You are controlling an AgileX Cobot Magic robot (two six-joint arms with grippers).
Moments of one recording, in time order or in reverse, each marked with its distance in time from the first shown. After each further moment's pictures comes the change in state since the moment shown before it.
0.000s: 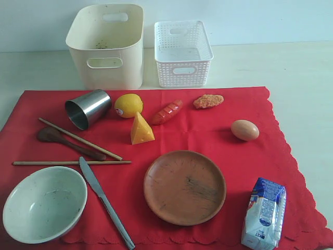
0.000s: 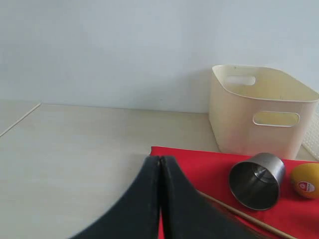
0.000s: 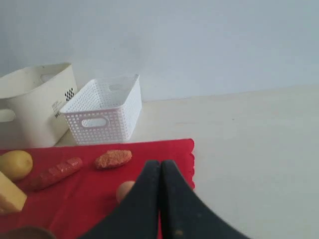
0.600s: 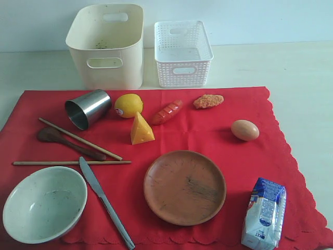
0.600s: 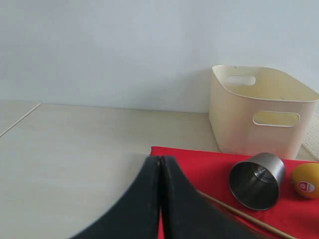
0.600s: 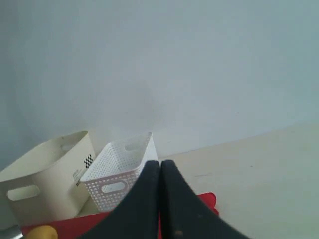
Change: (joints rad) left arm 0.000 0.000 0.000 0.000 0.000 0.000; right arm 0.000 0.000 0.000 0.000 -0.197 0.150
